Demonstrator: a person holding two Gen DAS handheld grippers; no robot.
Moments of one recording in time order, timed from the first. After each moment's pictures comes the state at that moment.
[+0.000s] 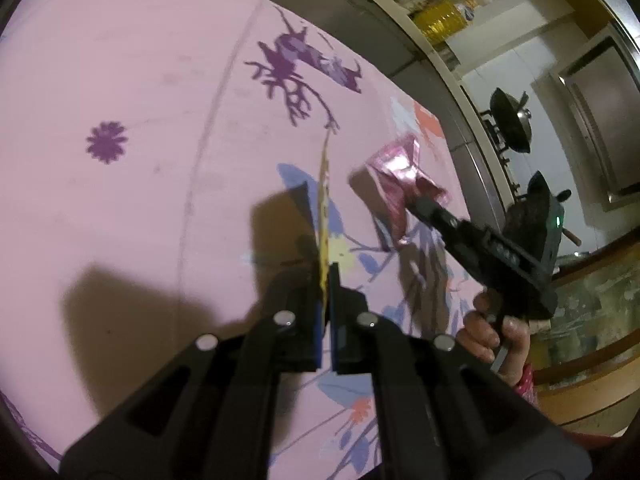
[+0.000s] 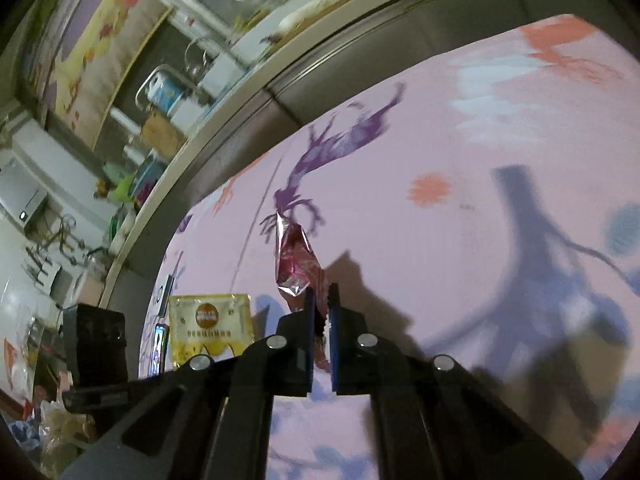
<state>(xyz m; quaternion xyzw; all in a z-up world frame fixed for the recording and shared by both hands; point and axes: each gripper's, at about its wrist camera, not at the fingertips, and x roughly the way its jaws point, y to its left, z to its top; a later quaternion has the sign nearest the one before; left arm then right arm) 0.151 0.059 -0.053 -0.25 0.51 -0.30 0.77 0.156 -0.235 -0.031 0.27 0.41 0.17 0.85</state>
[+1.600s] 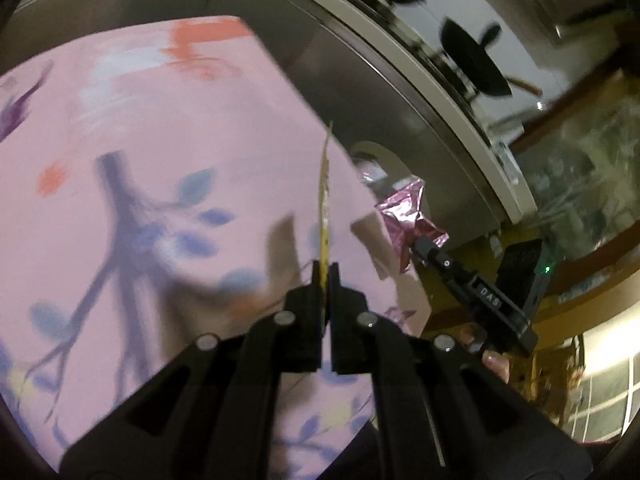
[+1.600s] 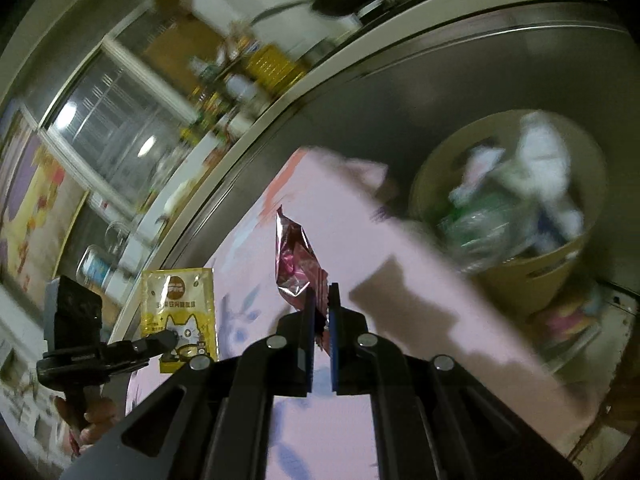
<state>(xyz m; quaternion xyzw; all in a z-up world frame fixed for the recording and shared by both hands) 0.144 -0.269 0.018 -0.04 0.52 -0.49 0.69 -0.061 -0.475 -0.031 0.40 0.23 -0.09 0.88</state>
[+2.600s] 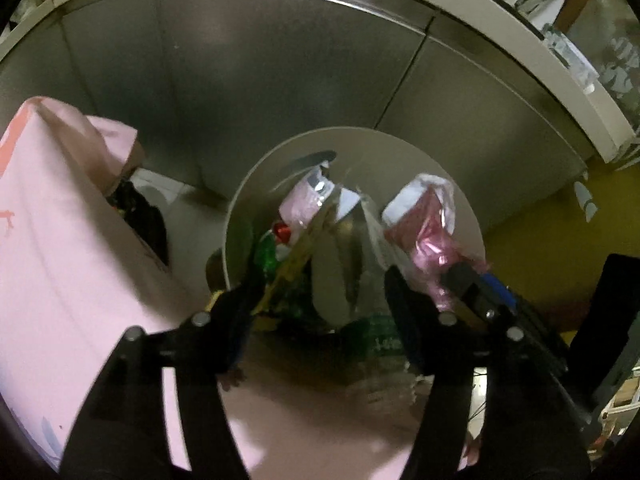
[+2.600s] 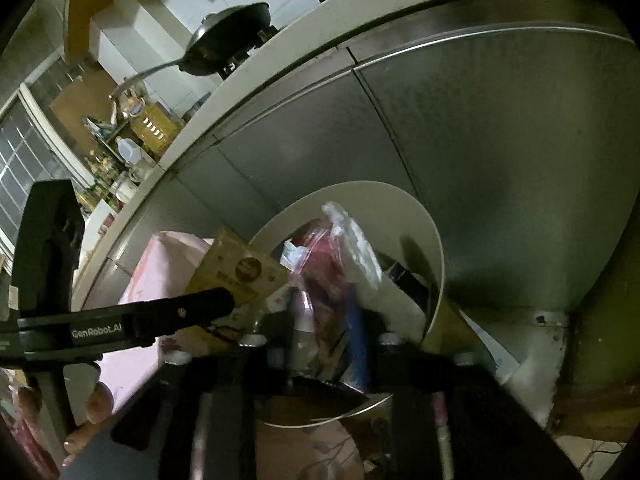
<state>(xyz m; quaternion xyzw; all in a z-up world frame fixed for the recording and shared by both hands) 0.129 -0.558 -0.037 0.19 0.50 -0.49 0.68 -0.074 -0.602 -0.088 0.39 0.21 -0.27 0.85</state>
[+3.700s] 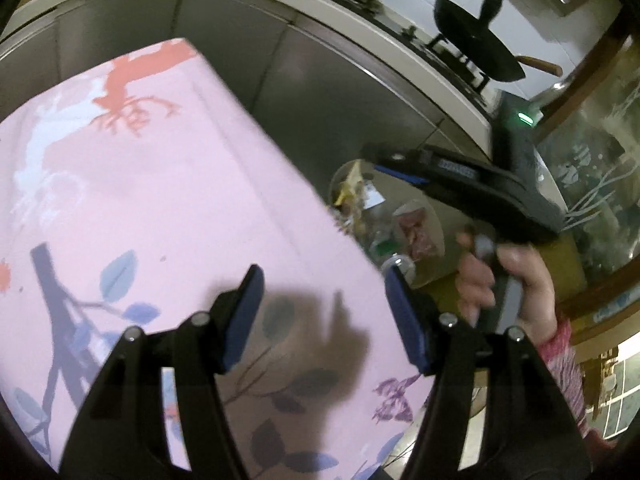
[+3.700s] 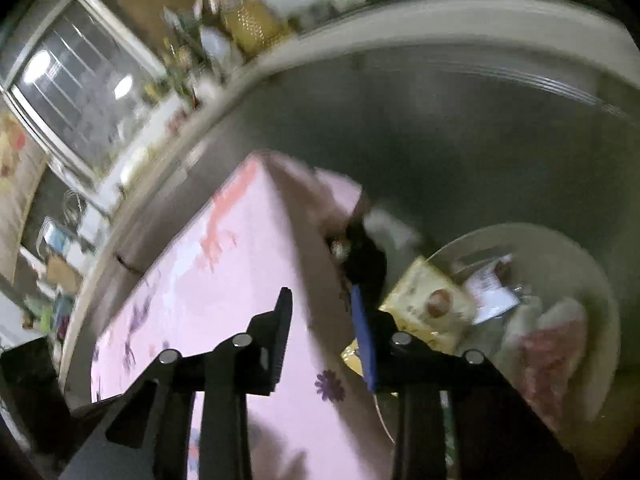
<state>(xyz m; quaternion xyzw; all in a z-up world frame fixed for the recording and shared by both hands) 0.145 -0.352 0.020 0.01 0.50 -0.47 0.73 0.087 -0.580 -0.013 0.33 0.38 -0.08 0.86</state>
